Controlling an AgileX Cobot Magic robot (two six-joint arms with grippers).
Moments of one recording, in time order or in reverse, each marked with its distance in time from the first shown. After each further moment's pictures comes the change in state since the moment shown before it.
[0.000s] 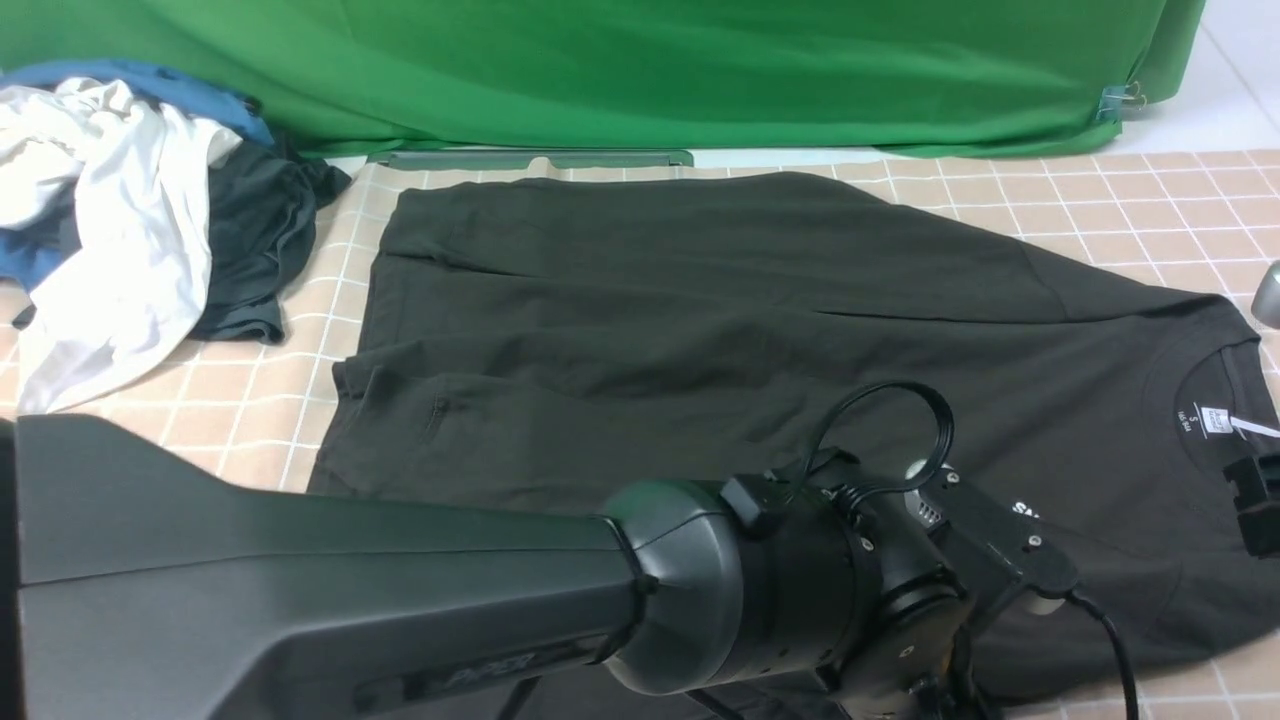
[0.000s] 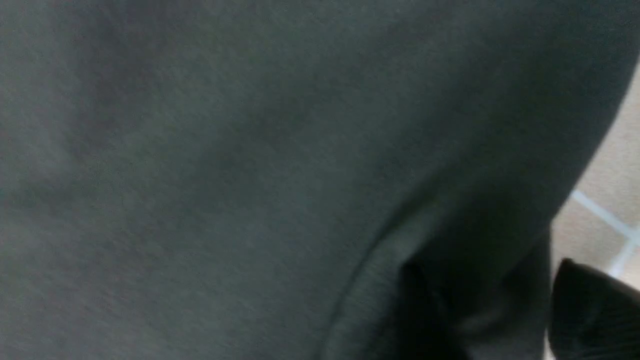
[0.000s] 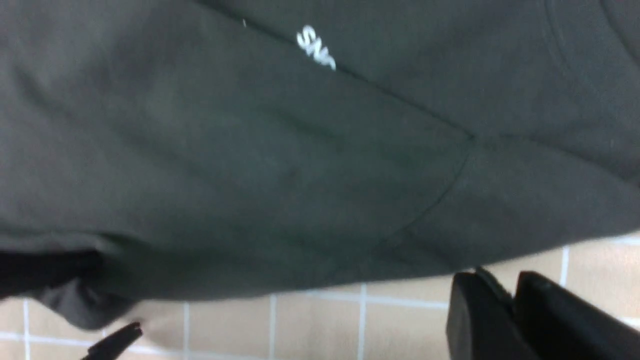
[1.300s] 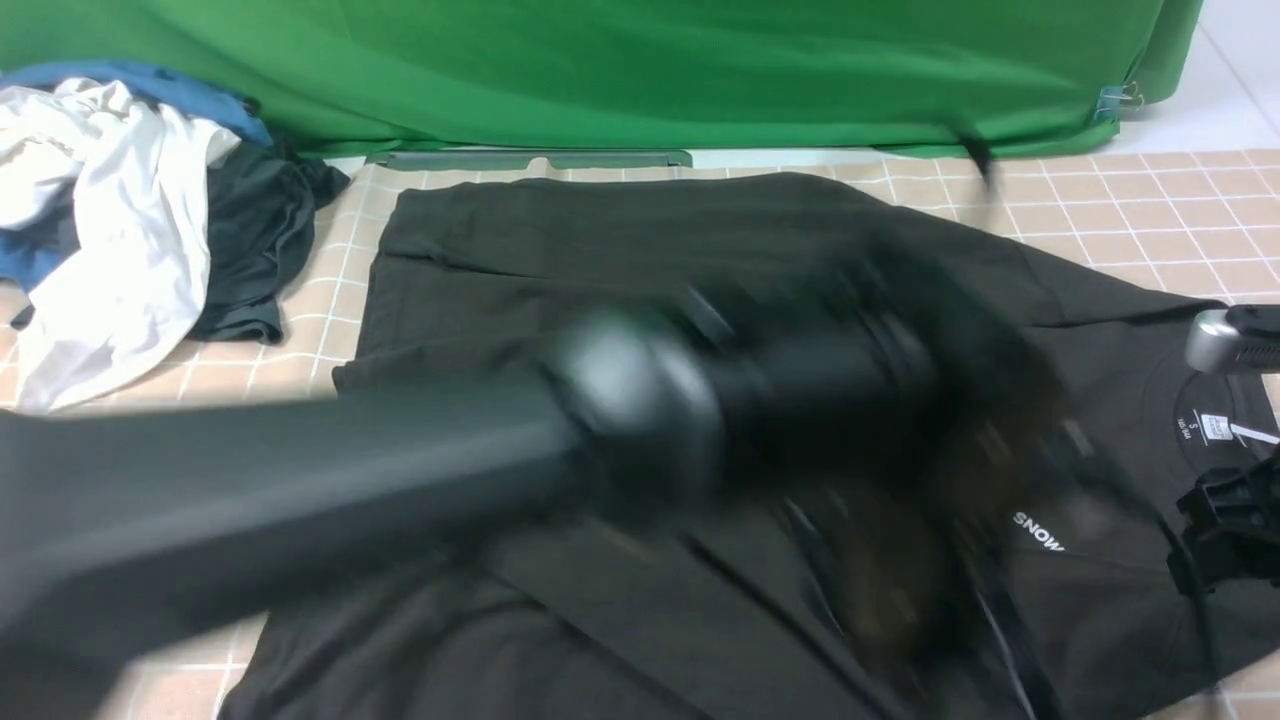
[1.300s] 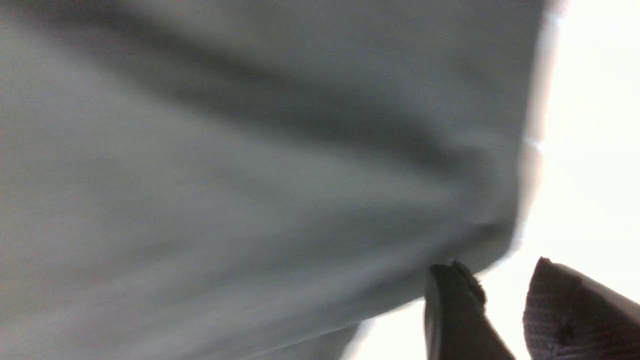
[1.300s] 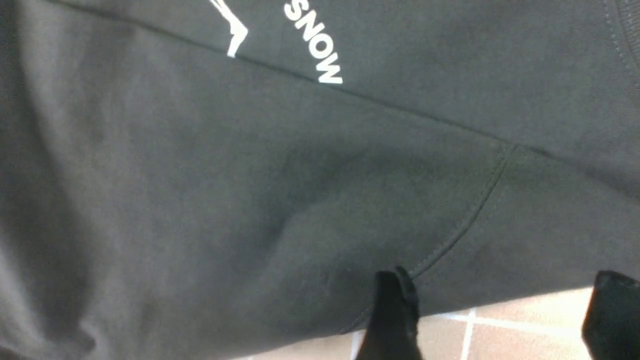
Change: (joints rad) right arm 0.000 0.170 -0.002 0.007 -0.016 -0.071; left arm 0.074 -0.120 -0.263 -0.013 0.531 -0.017
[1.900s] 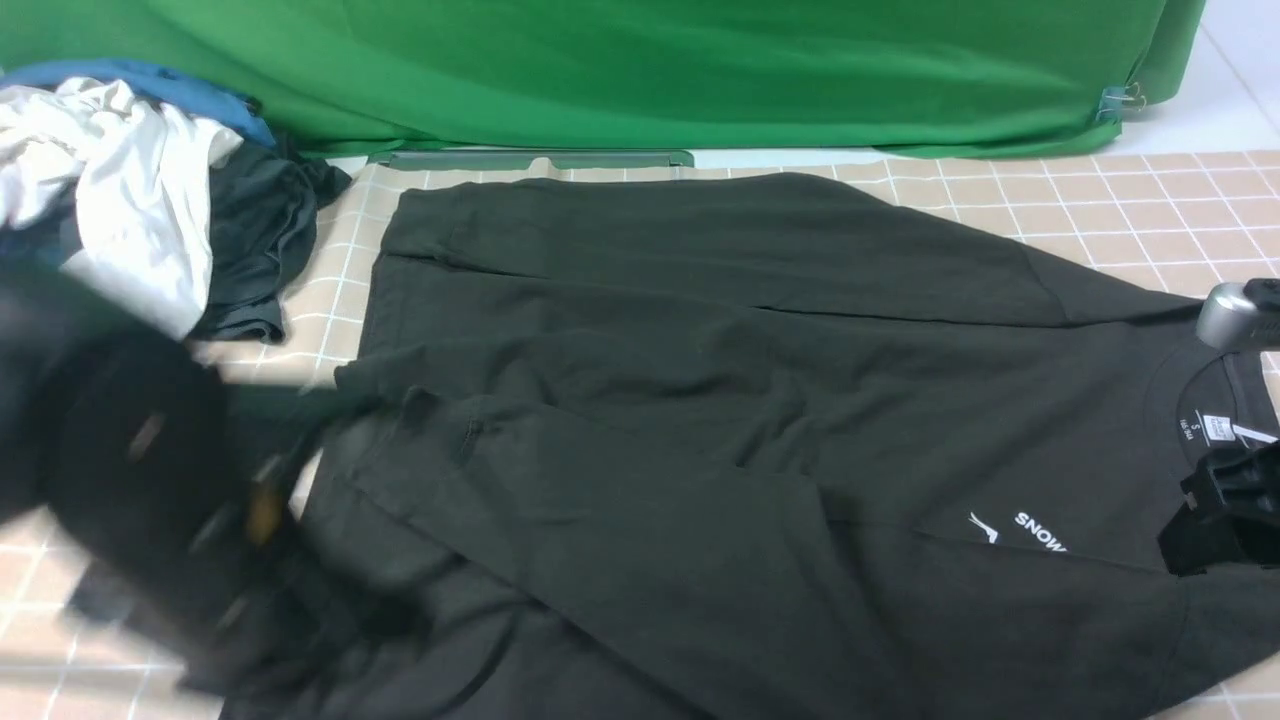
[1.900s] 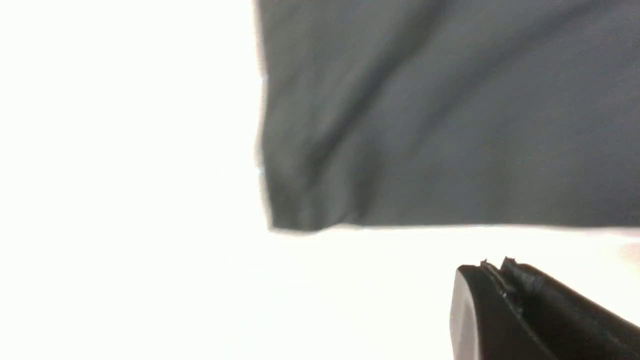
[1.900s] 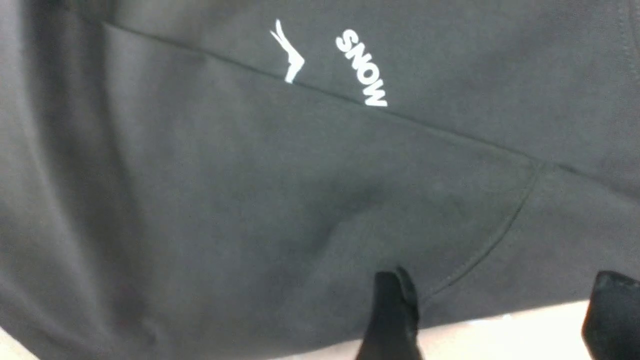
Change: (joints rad) right arm 0.000 -0.063 -0.001 0.073 0.007 -0.022; left arm 0.547 -0.629 0.826 0.058 -0.043 -0.285
